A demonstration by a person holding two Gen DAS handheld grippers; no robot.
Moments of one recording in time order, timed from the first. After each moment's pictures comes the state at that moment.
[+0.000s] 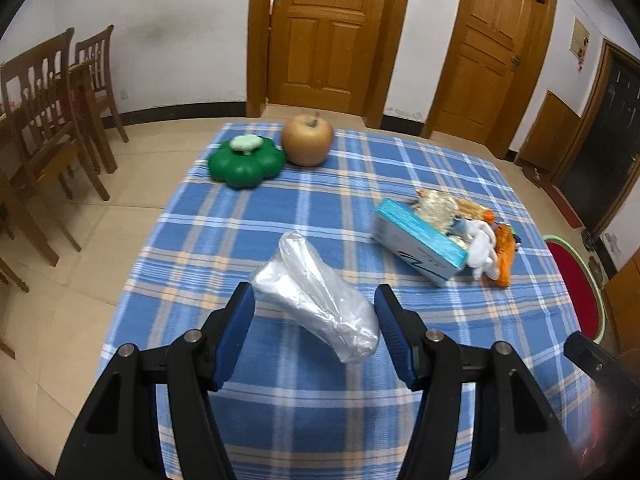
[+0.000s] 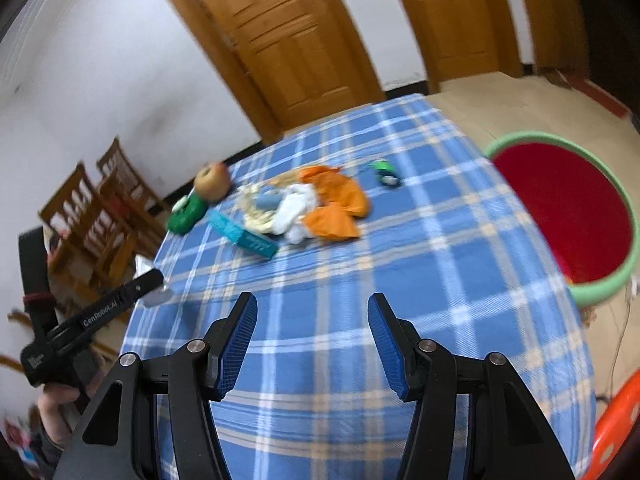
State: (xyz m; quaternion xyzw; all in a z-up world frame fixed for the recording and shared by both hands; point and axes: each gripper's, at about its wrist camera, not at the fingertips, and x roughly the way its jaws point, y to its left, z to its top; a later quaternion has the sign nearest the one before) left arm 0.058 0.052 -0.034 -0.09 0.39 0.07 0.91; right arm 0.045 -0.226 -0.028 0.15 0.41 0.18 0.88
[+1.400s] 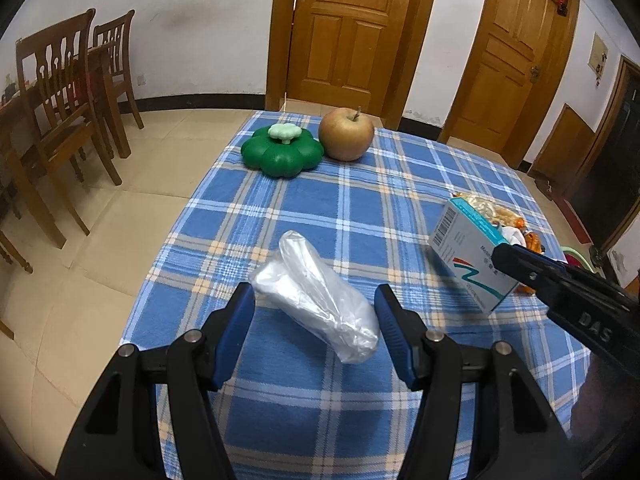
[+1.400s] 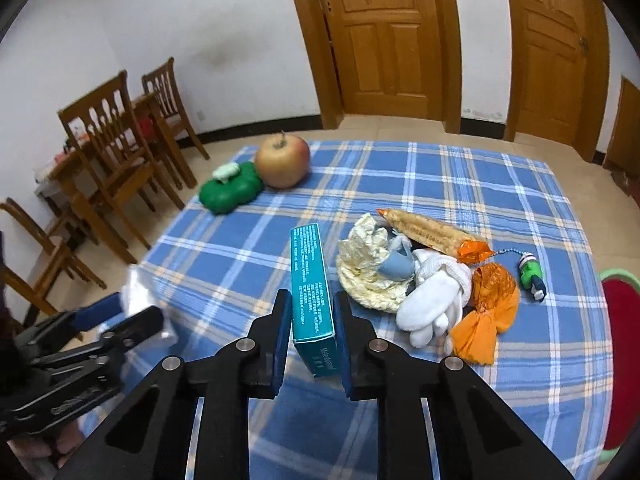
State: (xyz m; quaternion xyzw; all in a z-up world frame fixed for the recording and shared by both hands) left arm 0.058 0.079 -0.049 -0.11 0.40 0.09 0.91; right arm 0.121 -0.108 -0.028 0.00 0.40 0.27 0.88
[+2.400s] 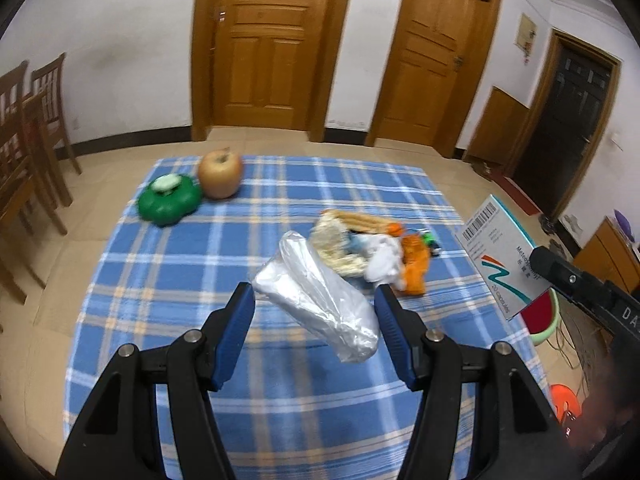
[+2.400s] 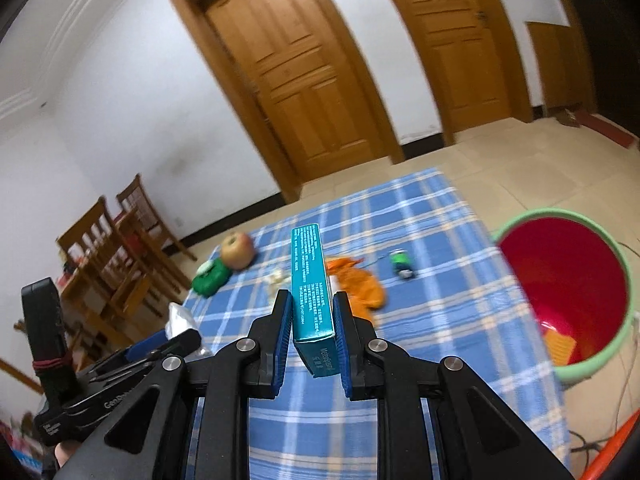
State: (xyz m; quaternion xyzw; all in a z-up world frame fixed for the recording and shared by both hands) left arm 0.062 -0.016 0.001 -0.07 0.37 -0.04 0.93; right arm 0.054 -0.256 0.022 0.18 0.32 0.17 0.91
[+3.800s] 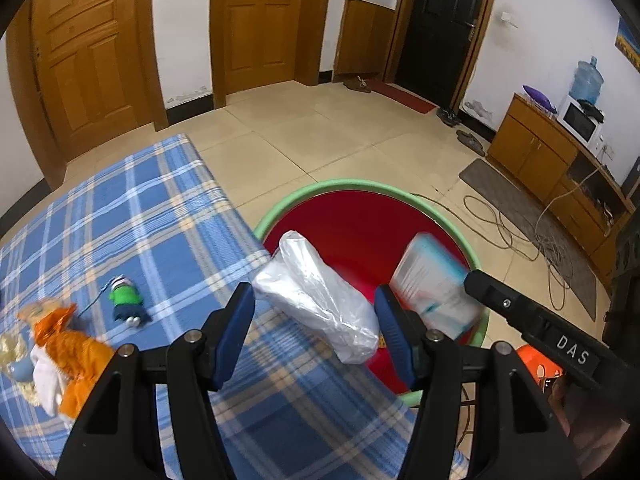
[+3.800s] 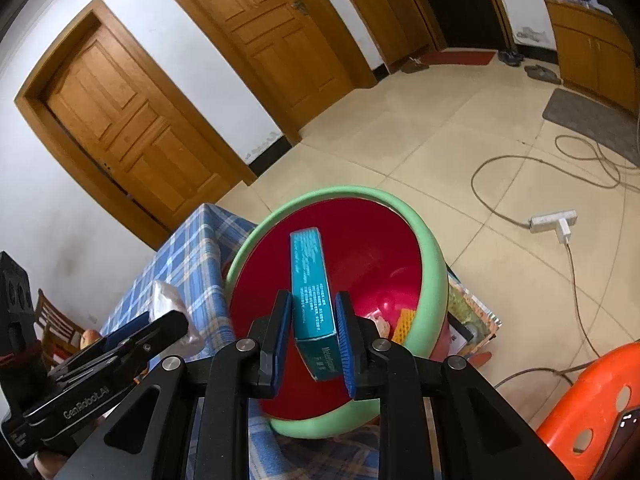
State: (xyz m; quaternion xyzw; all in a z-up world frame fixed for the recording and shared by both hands) left arm 0.170 -0.295 -0.047 0.06 0.42 -0.26 0.87; right arm 0.065 -0.477 -0.061 0.31 0.35 -0.05 0.89
